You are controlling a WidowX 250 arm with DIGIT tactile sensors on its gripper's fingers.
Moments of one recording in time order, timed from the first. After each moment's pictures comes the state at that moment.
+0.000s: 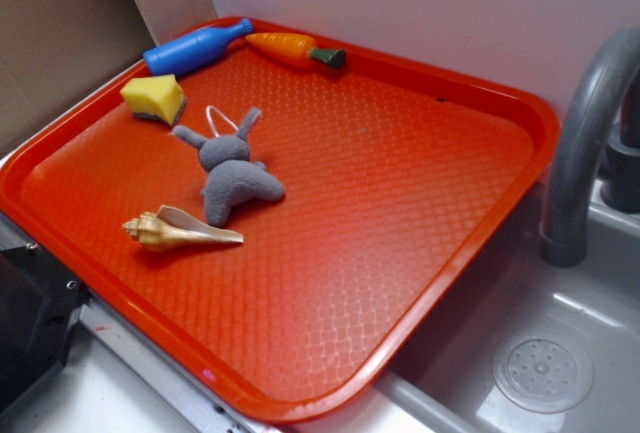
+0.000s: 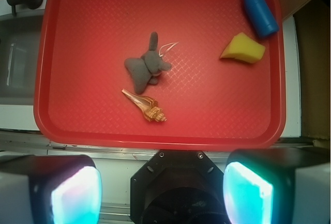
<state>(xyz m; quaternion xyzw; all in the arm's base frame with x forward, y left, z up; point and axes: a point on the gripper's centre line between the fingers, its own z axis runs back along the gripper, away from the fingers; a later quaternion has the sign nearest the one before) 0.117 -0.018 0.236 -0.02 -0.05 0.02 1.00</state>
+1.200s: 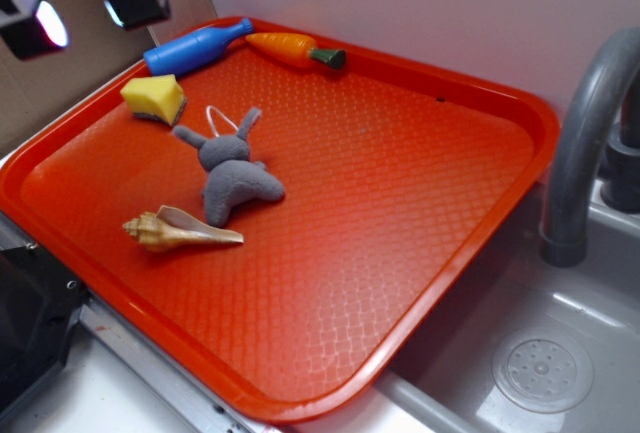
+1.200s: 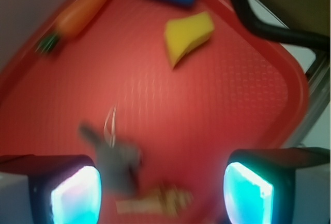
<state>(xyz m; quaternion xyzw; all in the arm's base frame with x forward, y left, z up) 0.200 0.027 0.137 0.01 -0.05 0.49 0.87</state>
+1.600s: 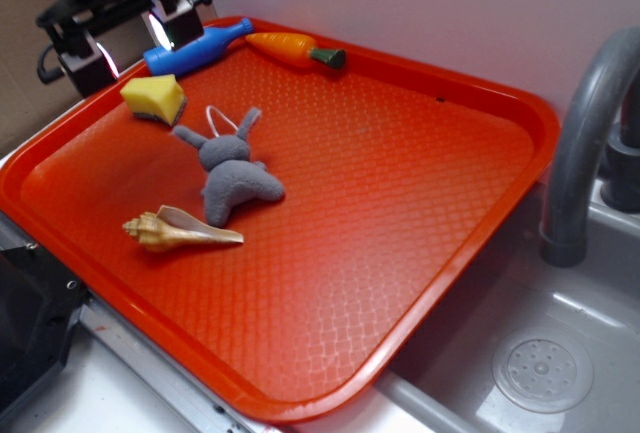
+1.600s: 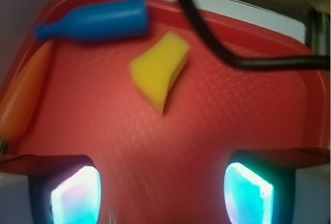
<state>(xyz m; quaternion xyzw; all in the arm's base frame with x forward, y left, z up) 0.222 0.062 0.092 0.07 -0.09 0.69 0.72</state>
